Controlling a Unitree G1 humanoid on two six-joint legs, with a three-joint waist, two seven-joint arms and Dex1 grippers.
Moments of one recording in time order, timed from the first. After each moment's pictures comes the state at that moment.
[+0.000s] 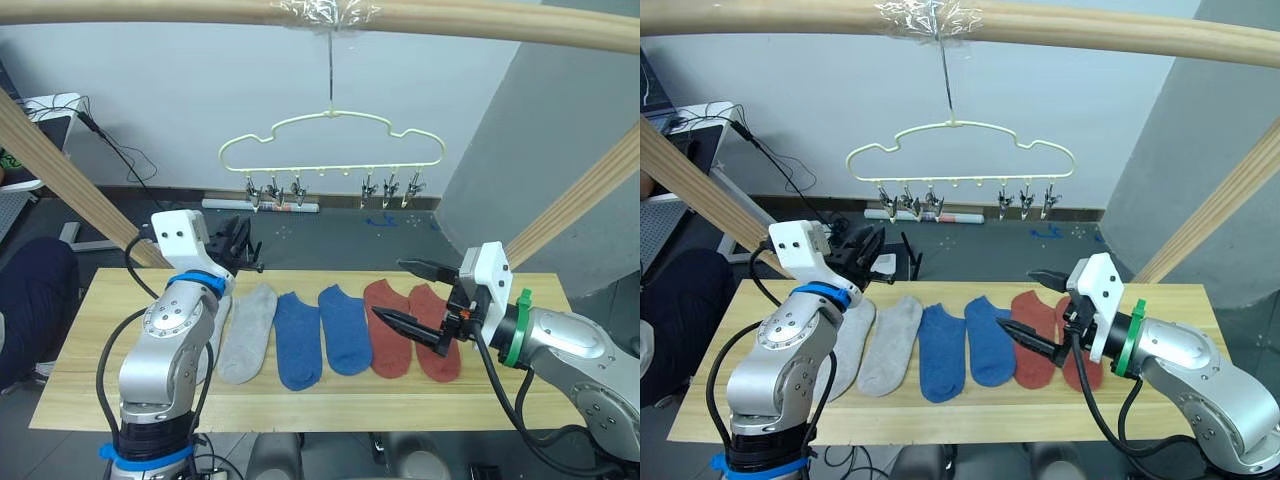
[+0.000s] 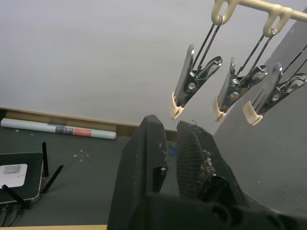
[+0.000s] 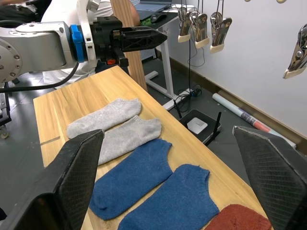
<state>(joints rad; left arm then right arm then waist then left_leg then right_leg) -0.23 0.31 0.15 -0.46 -0.29 0.62 -0.12 -0.10 -0.65 -0.03 -0.79 0.73 0.73 0.54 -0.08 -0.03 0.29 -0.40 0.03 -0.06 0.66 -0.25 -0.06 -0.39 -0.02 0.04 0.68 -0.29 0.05</state>
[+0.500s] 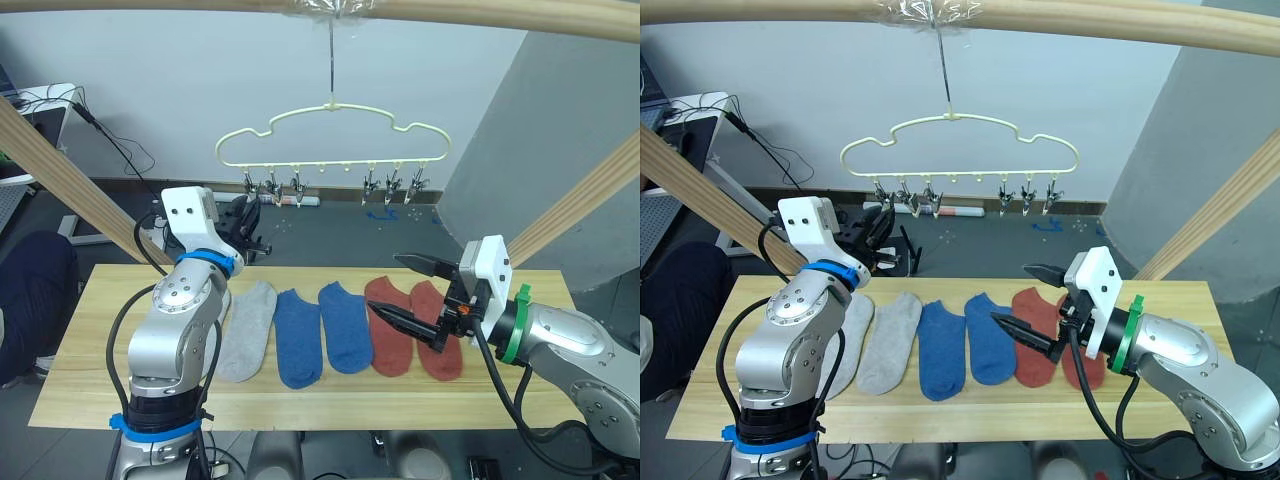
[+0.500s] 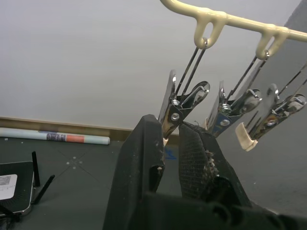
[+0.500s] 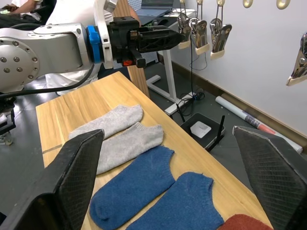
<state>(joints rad) -0.35 0.31 0.14 -0.41 -0.27 0.65 -0.12 -0.13 -0.64 -0.04 -0.80 0.77 0.75 0.50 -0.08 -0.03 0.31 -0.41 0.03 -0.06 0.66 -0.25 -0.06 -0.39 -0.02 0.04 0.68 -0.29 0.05</state>
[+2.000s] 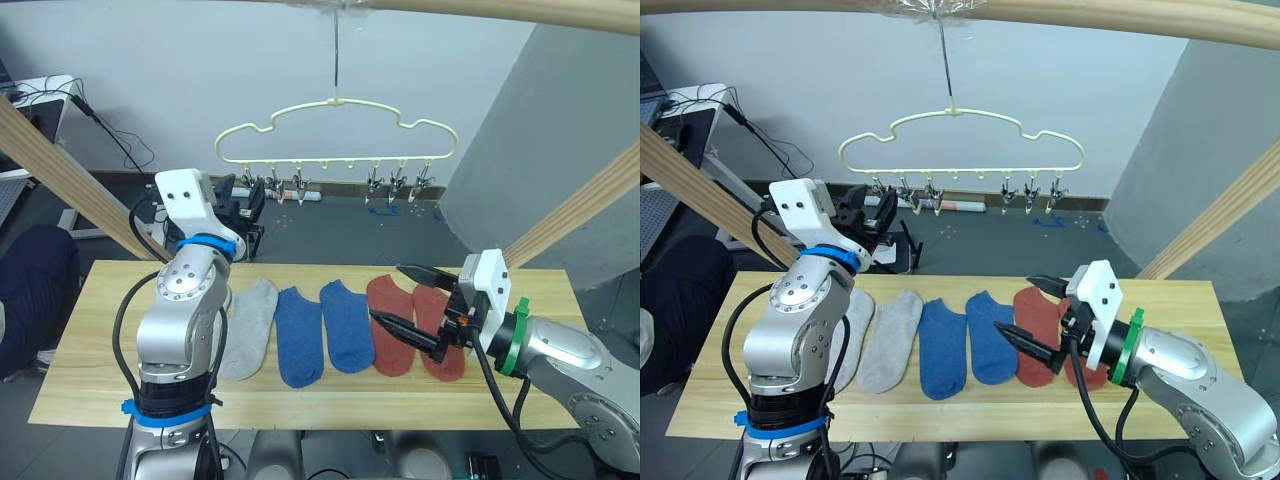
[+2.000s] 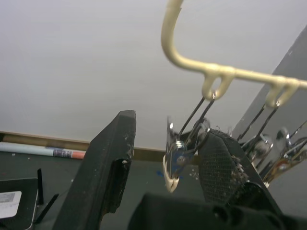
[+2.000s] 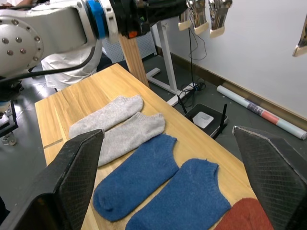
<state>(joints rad) -0.42 0.27 0.14 -0.39 -0.22 0.60 -0.09 -0.04 -0.64 -0.02 -0.81 0.73 0.70 0.51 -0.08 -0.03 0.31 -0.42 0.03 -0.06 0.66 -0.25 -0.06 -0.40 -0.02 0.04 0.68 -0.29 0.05</state>
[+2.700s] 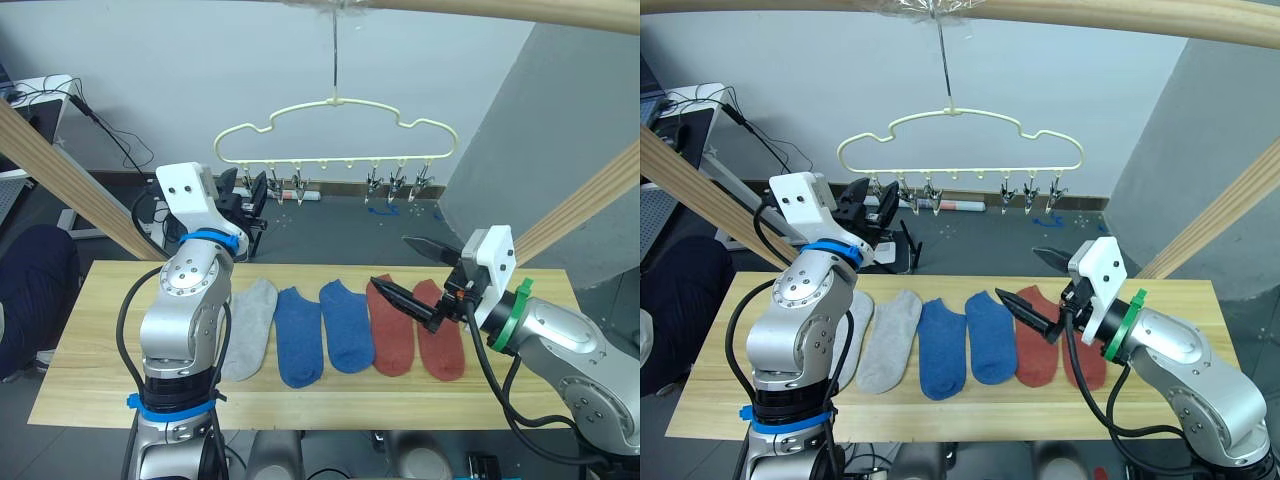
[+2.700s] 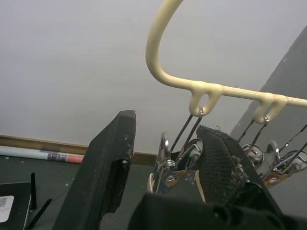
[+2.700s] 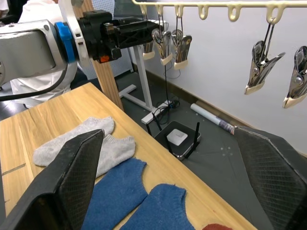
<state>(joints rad) -0.44 0.25 0.14 -0.39 -0.22 0.60 -0.08 -0.15 -0.58 -0.02 -0.78 0.69 0.70 0.42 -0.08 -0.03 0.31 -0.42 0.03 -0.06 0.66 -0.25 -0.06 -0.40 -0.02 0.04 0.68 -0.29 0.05</state>
